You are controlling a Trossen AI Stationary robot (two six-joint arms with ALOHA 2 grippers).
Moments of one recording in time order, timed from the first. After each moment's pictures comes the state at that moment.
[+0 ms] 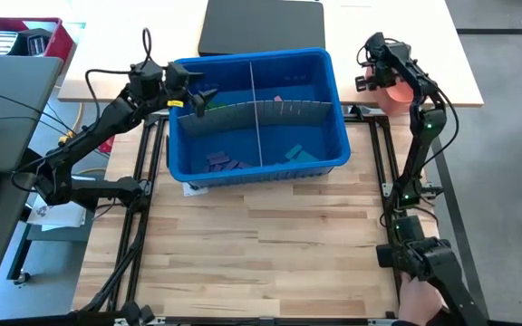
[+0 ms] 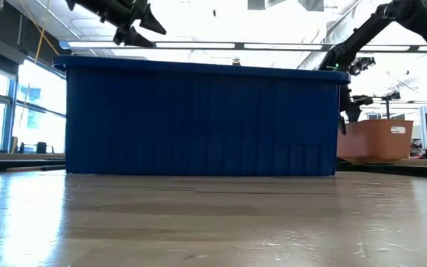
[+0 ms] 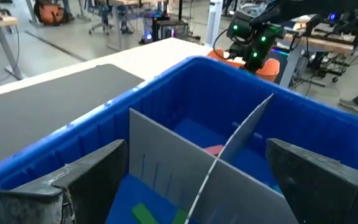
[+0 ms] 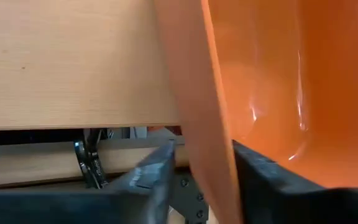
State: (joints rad) left arm 0.82 1.12 1.13 -0.24 0.14 0.00; right arm -1.35 2.02 1.81 -1.14 0.37 0.09
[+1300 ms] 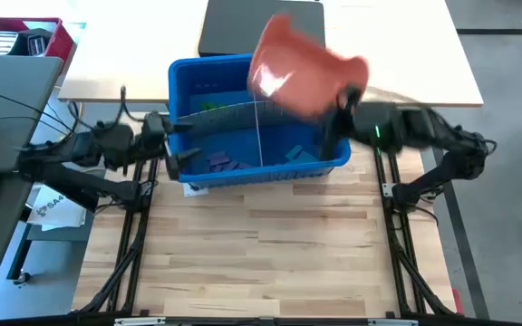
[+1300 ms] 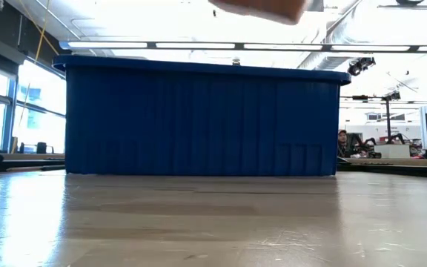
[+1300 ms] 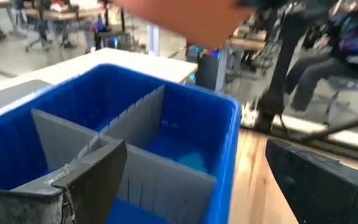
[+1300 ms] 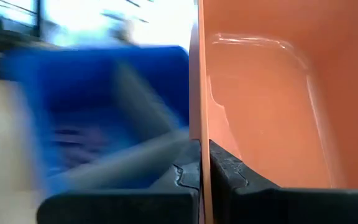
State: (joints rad) left arm -0.03 0.81 1.13 -0.53 -0.47 -0.14; right arm 0.00 1.40 1.86 -0.91 0.63 -0.23
